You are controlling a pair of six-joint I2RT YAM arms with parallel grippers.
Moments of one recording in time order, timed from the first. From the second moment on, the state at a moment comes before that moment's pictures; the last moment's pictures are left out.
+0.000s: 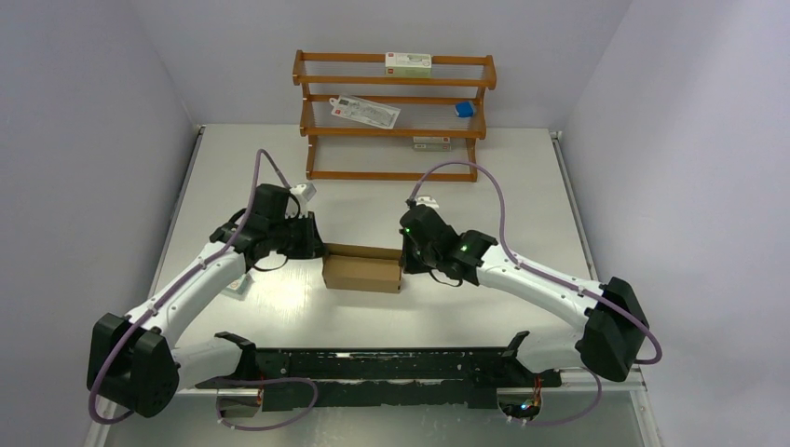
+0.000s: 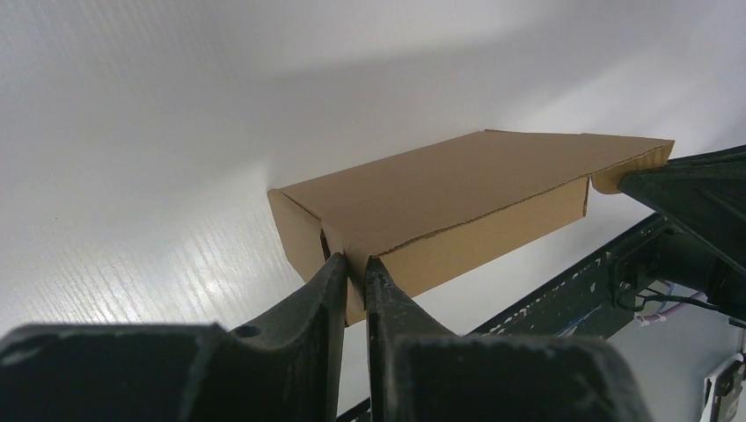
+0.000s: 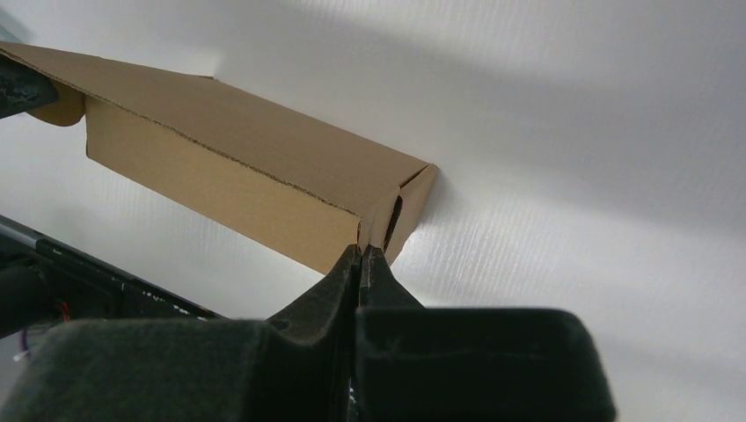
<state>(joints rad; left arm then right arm) -0.39 1.16 0.80 -0.49 0.32 -0.39 0.89 1.31 0.95 -0.51 0.15 0.65</state>
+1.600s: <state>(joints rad) -0.46 1.10 0.79 -0.52 0.20 -0.42 0.97 1.28 0.86 -0.40 0.30 0.68</state>
